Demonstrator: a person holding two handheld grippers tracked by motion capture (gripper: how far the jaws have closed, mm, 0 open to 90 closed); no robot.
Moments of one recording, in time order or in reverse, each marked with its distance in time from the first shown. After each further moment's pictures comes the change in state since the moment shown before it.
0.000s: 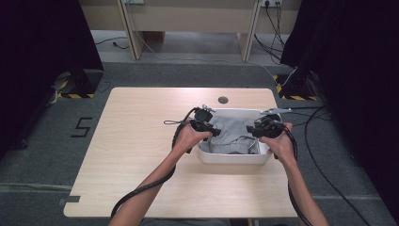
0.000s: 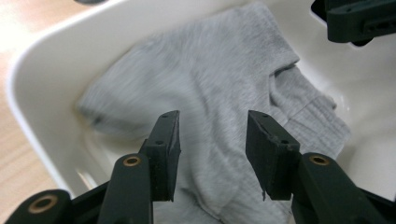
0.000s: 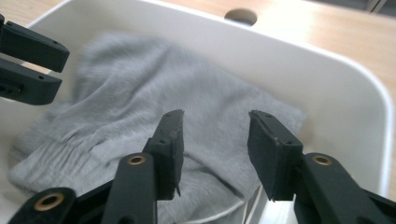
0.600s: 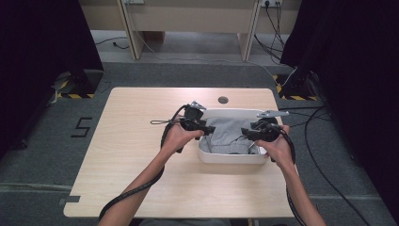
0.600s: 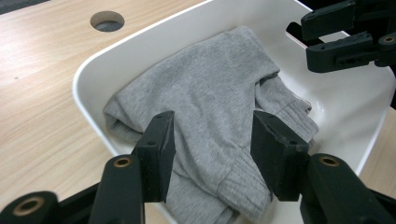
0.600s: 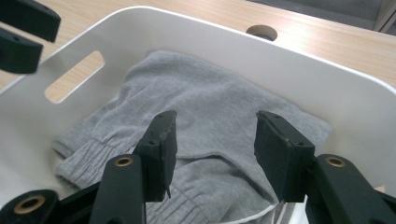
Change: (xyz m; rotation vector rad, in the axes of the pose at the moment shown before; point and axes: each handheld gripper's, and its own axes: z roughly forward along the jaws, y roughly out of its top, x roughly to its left) left arm 0.006 -0.008 -0.047 -0.068 -0.013 0.022; right arm 0.022 -0.002 -0.008 -0.036 0.041 -0.022
